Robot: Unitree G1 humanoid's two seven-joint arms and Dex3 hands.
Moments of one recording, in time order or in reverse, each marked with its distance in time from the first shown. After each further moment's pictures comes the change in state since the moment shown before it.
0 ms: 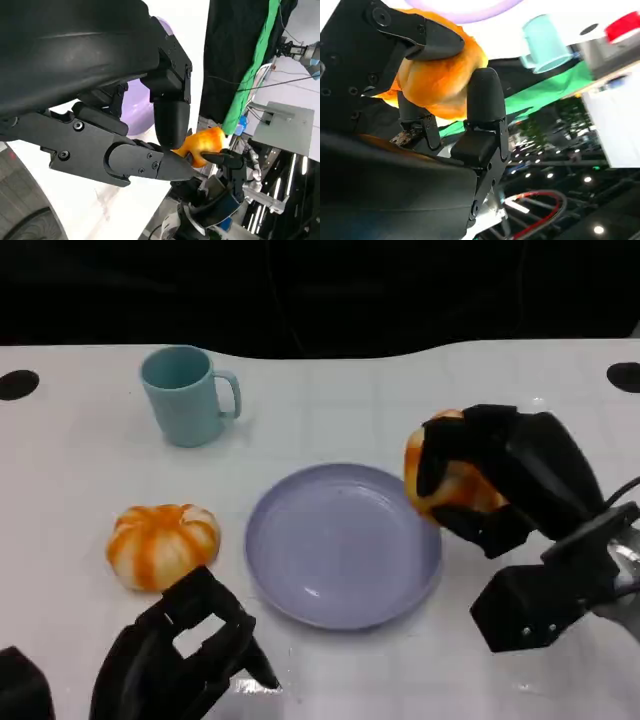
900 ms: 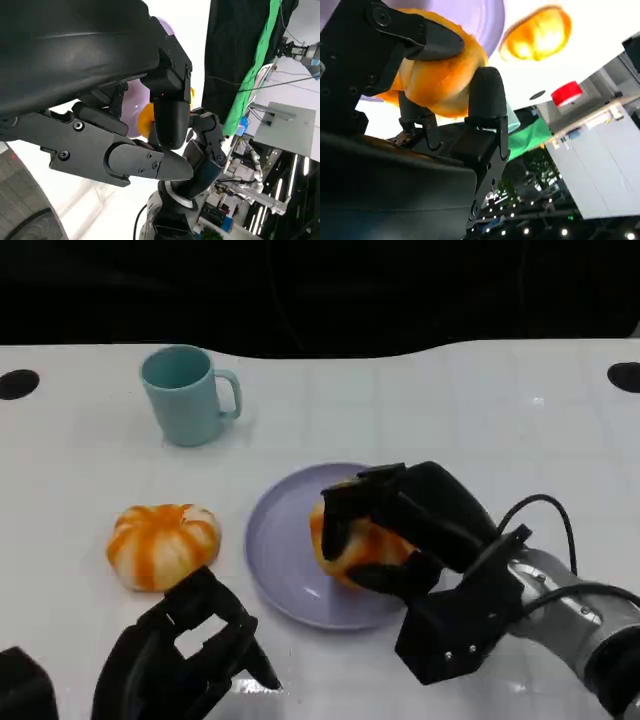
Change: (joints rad) left arm -0.001 -0.003 -0.004 0.005 0.009 -0.005 0.003; right arm -0.116 0.195 0.106 0.303 -0.043 -0.105 0.052
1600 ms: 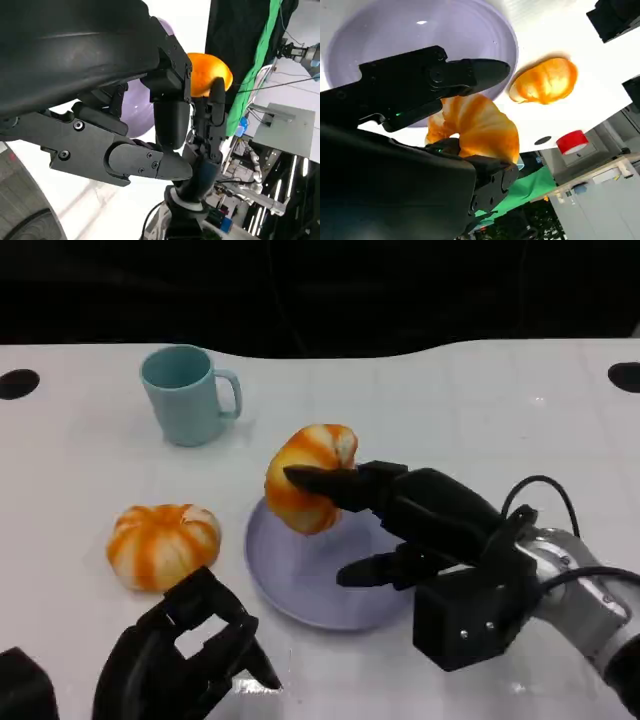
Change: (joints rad) left arm 0.002 -0.003 0.000 -0.001 0.000 -0.001 0.001; right arm 0.061 -0.076 -0.029 -0.257 0.123 0.147 0.424
